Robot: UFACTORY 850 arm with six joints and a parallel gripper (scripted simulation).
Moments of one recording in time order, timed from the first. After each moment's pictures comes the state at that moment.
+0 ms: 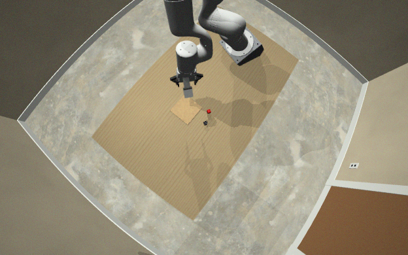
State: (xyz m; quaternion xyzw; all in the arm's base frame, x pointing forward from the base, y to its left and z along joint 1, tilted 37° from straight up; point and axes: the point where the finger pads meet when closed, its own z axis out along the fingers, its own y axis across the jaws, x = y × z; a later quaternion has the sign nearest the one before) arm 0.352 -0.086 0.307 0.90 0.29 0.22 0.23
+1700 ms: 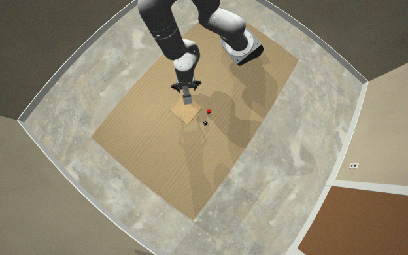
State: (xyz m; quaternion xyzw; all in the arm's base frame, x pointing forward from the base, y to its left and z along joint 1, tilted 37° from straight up) arm 0.394 -0.111 0.242 0.91 0.29 0.19 0.22
